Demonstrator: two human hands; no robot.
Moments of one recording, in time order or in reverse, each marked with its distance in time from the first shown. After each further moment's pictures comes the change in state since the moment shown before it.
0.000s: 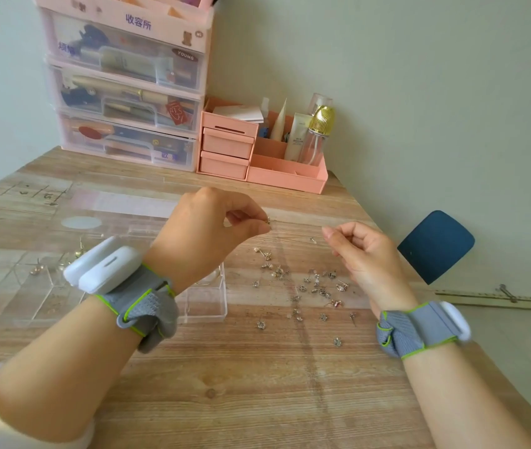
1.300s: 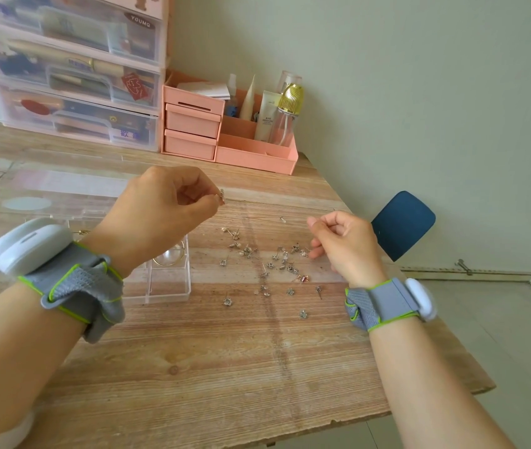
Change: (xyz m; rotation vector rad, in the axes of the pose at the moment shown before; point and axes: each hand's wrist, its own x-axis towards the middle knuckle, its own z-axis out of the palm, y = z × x) left_hand -0.004 0.000 0.001 -0.124 -0.007 -0.184; right_hand -0.003 0.014 -0.016 -0.266 0.108 0.124
